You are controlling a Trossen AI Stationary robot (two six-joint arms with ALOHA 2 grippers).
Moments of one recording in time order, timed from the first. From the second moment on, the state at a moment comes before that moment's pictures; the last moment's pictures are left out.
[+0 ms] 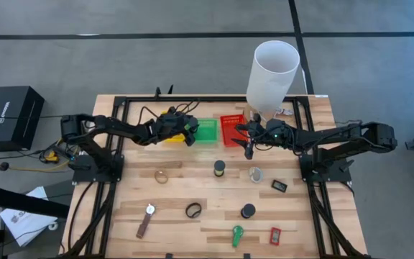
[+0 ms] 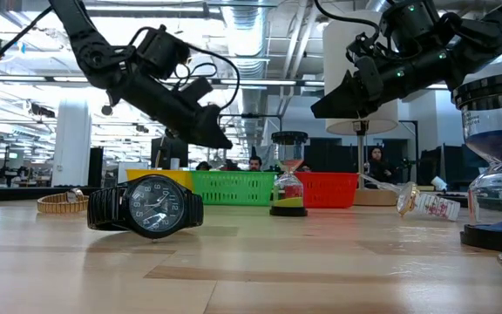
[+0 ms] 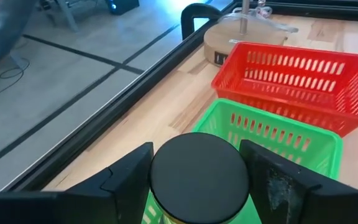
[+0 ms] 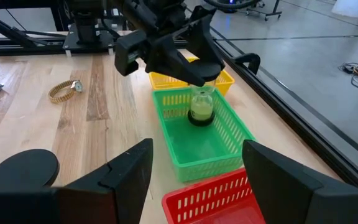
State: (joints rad) left arm 0.33 1.59 0.61 0.58 -0.31 0.01; right arm -0.22 1.23 0.44 0.49 0.08 -0.05
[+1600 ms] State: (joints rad) left arm 0.16 1.33 0.61 0.58 -0.31 -0.03; right arm -0.19 1.23 0.44 0.47 0.08 -0.05
